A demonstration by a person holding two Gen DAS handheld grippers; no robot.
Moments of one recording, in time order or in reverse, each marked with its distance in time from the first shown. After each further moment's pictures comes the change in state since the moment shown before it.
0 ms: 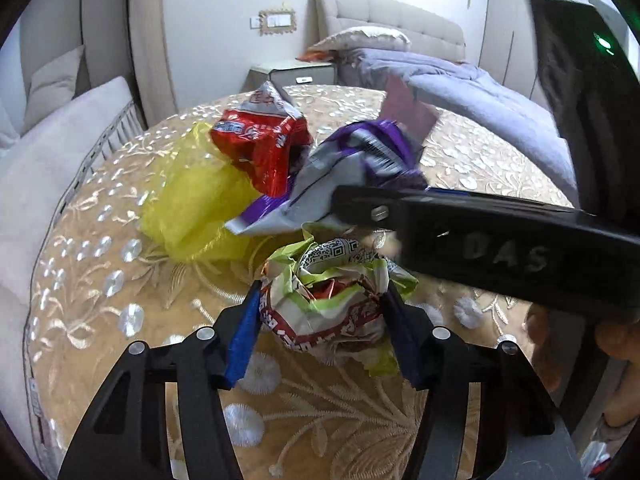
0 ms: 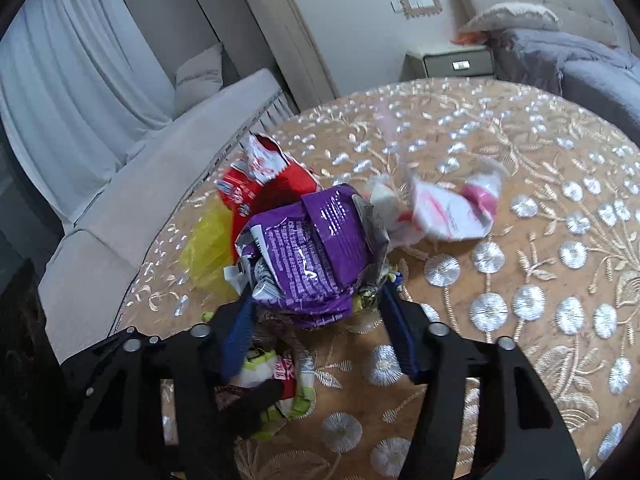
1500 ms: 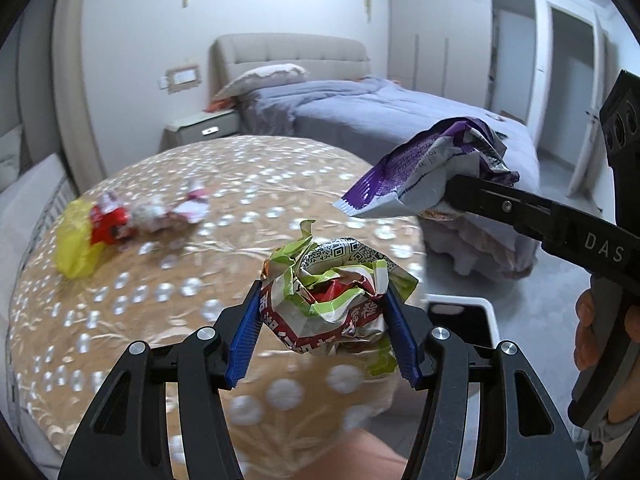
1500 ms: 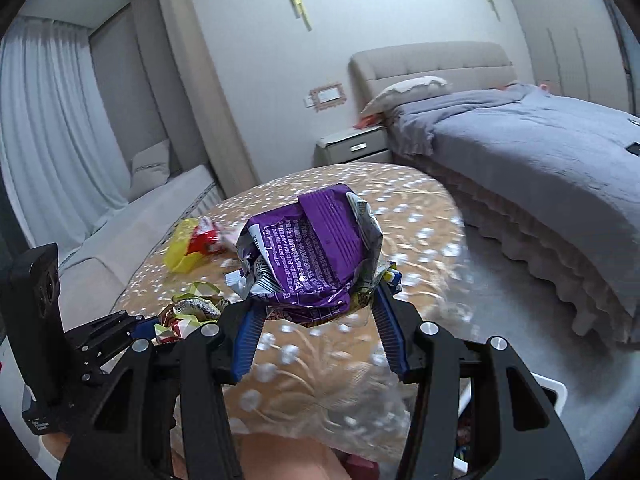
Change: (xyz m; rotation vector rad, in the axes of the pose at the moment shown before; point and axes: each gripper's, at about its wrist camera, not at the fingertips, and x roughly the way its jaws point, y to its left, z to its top) left arm -0.119 -0.203 -0.061 0.229 -0.136 -0.211; right arm -0.284 -0.087 -0.141 0.101 -0.337 -0.256
